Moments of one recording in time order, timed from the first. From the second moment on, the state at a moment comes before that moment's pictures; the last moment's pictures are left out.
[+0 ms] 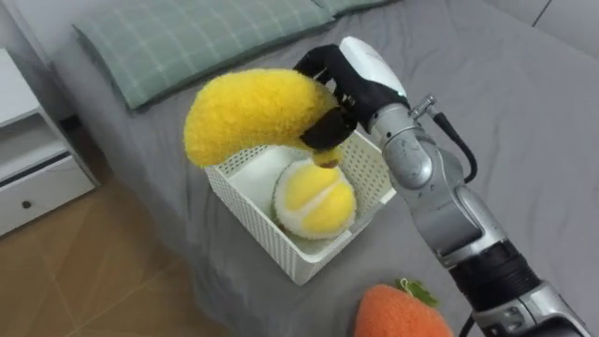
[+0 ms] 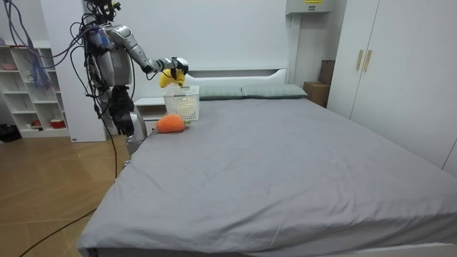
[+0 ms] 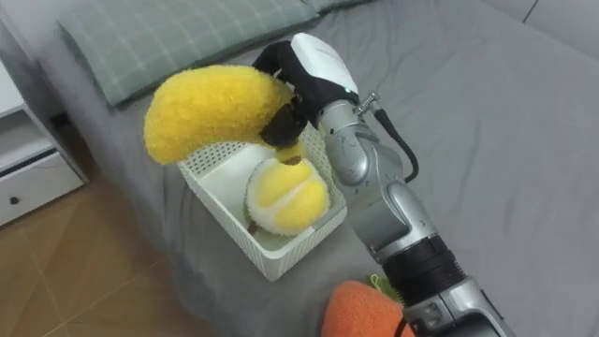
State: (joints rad) left arm 0.15 0.20 0.08 0.98 0.14 0.18 -0.10; right arm -0.52 -0.23 0.37 0.22 -0.51 0.20 0.05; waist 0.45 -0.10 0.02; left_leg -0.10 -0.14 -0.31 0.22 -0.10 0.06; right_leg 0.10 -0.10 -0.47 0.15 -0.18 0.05
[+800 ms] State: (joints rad) left arm 0.12 0.20 0.08 0.91 0.17 0.22 -0.10; right arm -0.52 -0.24 0.37 0.35 -0.47 0.22 0.05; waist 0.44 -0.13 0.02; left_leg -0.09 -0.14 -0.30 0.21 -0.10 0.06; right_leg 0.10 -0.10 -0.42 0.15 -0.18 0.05
